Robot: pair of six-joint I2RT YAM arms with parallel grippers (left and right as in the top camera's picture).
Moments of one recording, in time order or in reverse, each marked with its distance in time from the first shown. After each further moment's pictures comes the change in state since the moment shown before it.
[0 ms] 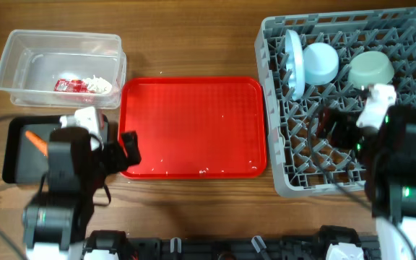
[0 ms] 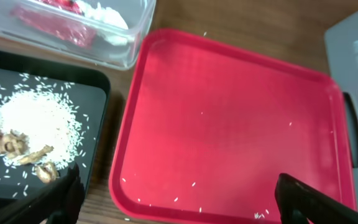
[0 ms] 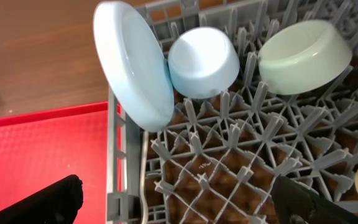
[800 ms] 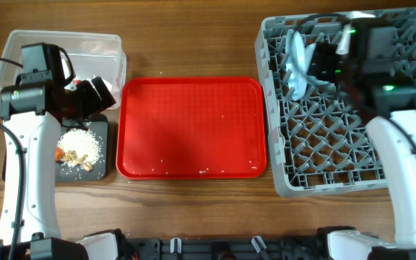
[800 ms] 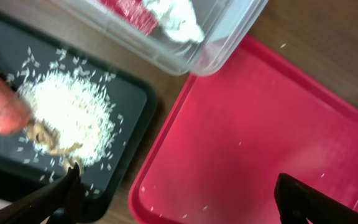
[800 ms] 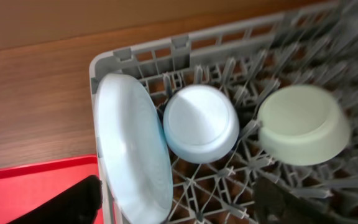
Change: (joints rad) left arm 0.225 0.721 0.507 -0.202 0.053 -0.052; right arm 0.162 0.603 0.533 -0.055 0.224 0.080
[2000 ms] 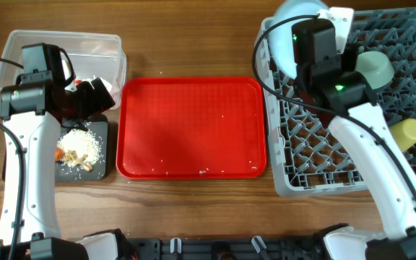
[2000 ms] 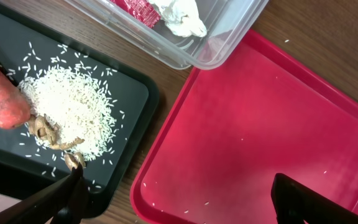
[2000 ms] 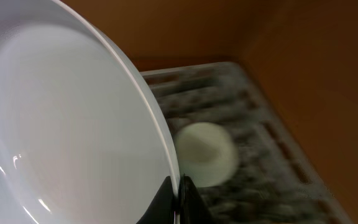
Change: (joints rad) left arm 0.004 0.000 0.000 -0.020 -0.001 0.000; right arm 0.288 0.073 0.006 0.082 0.802 -0.010
